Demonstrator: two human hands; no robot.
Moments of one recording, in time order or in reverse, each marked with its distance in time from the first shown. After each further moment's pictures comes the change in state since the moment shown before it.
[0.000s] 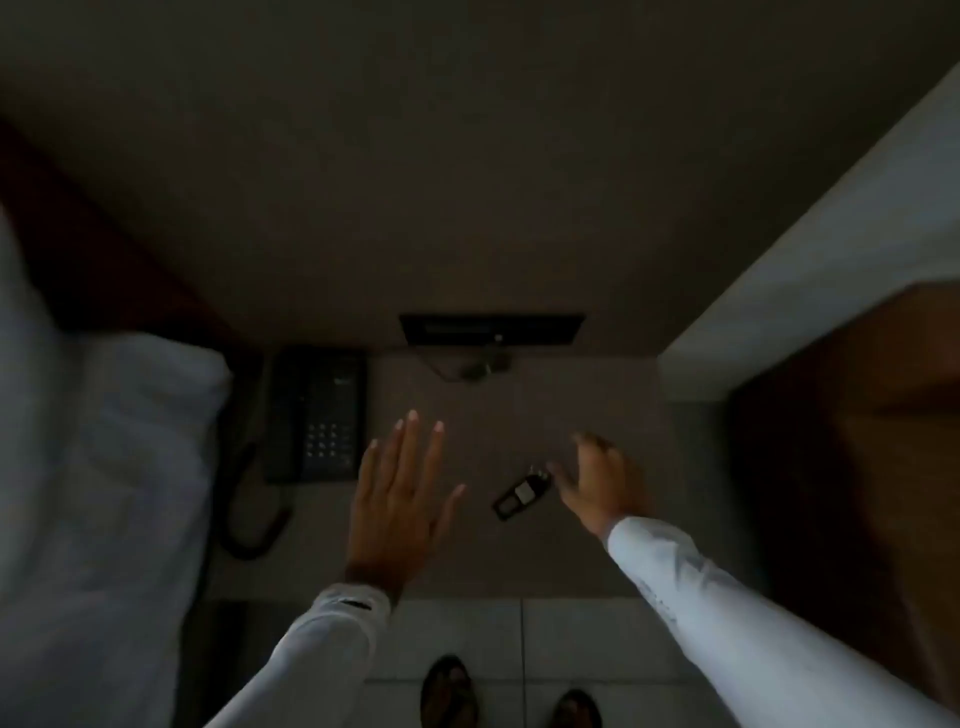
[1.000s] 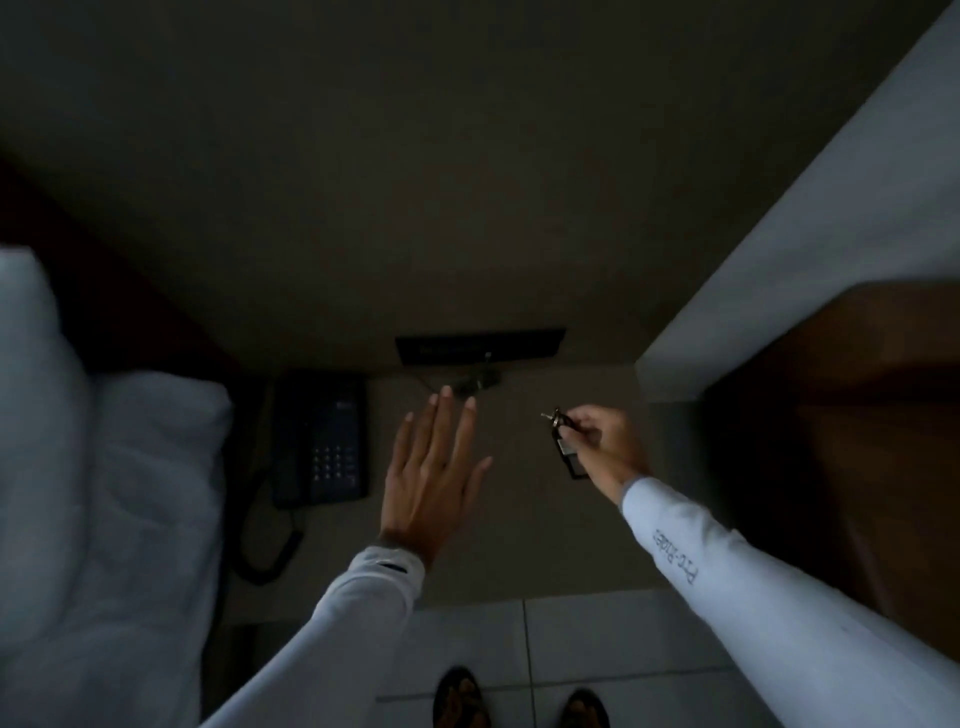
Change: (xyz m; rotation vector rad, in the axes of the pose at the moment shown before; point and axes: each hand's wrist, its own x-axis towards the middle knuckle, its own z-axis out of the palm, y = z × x) left_hand 0.044 0.018 -0.033 -0.007 0.088 0.125; right_hand 0.019 -0.001 -0.033 0.695 0.088 0.092
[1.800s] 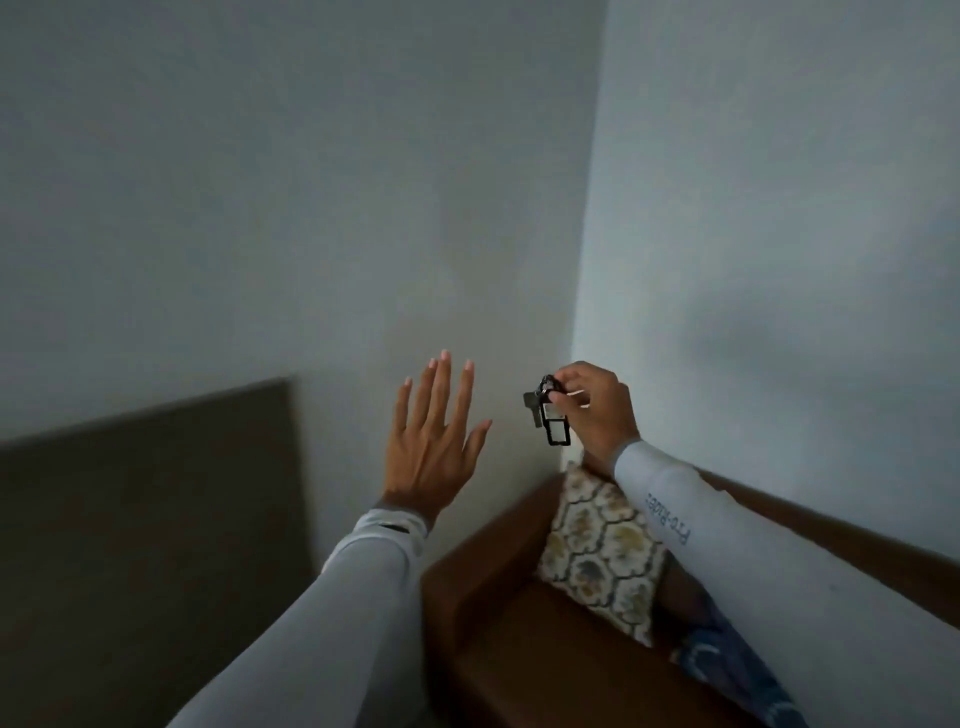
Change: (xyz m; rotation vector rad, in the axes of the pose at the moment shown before) left_hand 0.134 0.459 -0.489 -0.265 0.651 0.794; right_hand -0.342 -0.236 -0.583 -0.030 1.074 -0.378
